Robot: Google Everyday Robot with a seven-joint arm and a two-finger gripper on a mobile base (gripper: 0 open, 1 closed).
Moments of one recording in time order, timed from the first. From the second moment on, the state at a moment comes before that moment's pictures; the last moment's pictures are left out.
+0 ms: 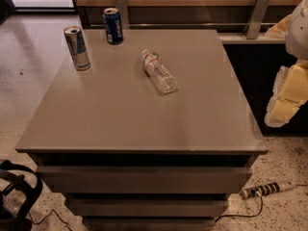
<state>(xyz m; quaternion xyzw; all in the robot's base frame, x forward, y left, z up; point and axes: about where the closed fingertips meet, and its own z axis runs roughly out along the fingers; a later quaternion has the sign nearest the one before) 0.438 -0.214 0.986 -0.60 0.78 -0.05 0.17</state>
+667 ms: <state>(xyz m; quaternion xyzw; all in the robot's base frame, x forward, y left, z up) 0.454 -0.207 0.999 -0.61 0.77 -0.05 0.18</state>
